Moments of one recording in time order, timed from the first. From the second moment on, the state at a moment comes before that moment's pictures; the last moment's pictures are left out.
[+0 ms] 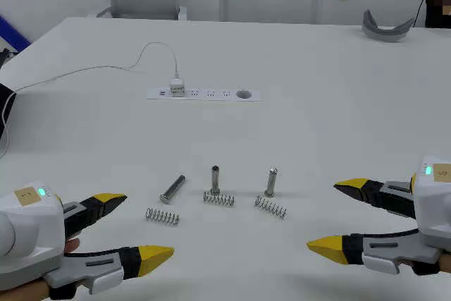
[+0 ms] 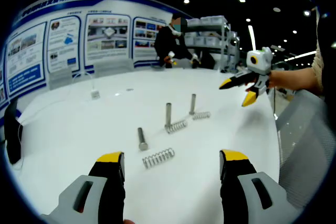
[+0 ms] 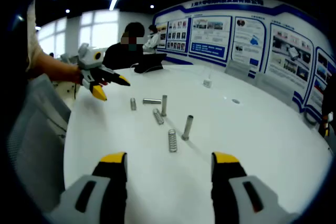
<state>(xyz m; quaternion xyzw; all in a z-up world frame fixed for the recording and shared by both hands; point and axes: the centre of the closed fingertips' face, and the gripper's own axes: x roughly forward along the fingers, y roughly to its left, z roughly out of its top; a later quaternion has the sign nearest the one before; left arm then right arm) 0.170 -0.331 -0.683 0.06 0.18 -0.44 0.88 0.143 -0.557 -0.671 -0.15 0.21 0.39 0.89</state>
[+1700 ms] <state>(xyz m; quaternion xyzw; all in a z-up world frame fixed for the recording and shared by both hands) 0.229 -0.335 -0.667 0.11 0.20 -0.43 0.88 0.144 -0.562 -0.672 -0.14 0.21 0.38 0.89</state>
